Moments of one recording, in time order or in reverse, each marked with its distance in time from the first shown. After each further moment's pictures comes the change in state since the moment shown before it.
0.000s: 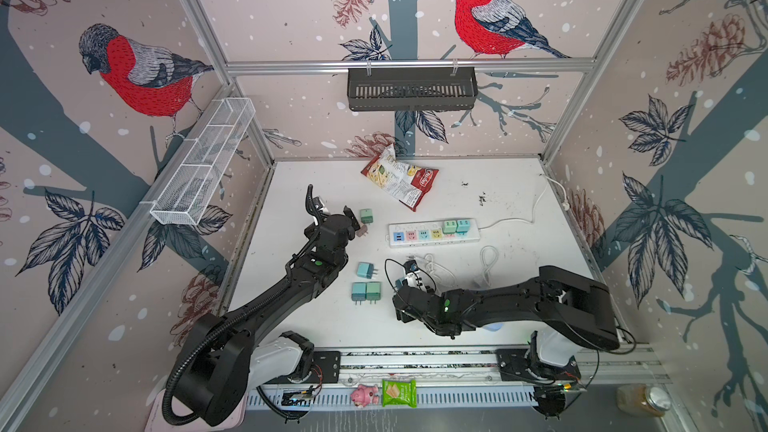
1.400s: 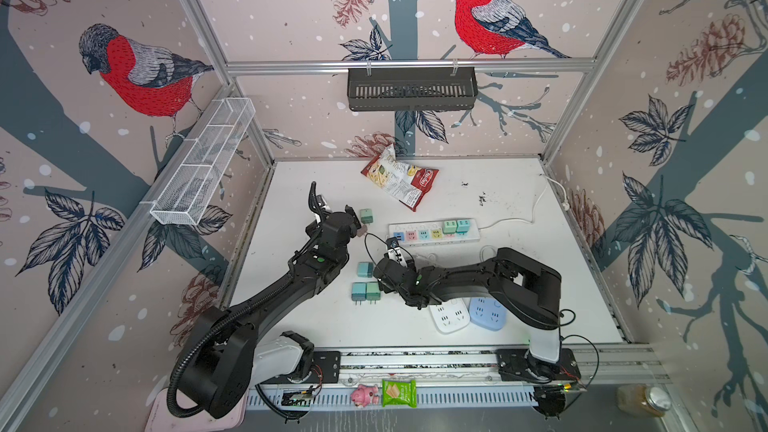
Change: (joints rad) left arm 0.000 0.029 0.020 -0.005 -0.007 0.016; right arm -0.111 0.261 0.277 -0.020 0.107 -0.167
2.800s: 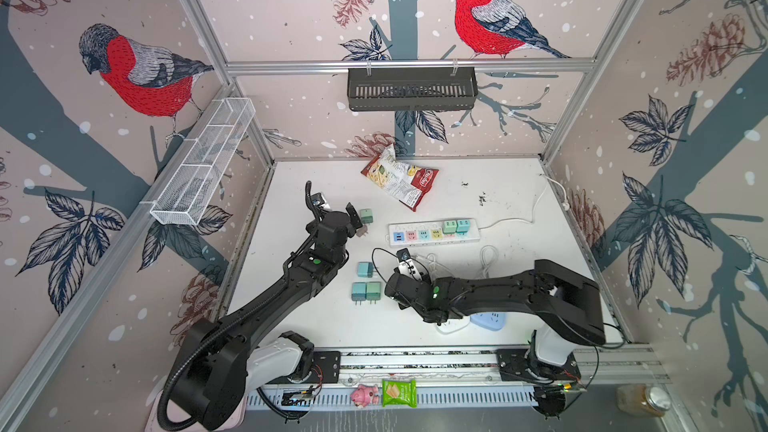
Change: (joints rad) left arm -0.007 -0.103 -0.011 -0.012 0.084 0.003; right arm 0.072 -0.270 -0.128 -0.158 0.060 0.018
